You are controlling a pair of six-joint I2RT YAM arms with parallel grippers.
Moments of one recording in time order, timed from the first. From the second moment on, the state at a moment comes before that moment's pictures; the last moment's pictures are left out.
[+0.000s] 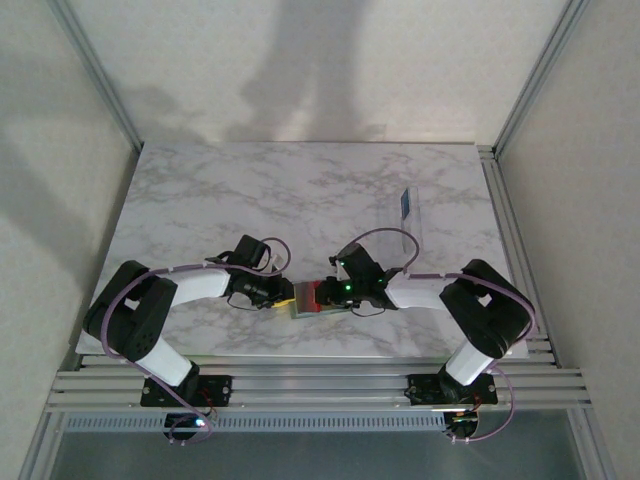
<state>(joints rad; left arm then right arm) -0.46 1.58 0.65 -0.20 0.57 -0.75 0.82 1.64 0.69 0.06 -0.41 0.83</state>
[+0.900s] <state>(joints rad) -0.46 1.58 0.67 -0.22 0.51 -0.76 0.79 1.63 0.88 -0.25 -0.33 0.69</state>
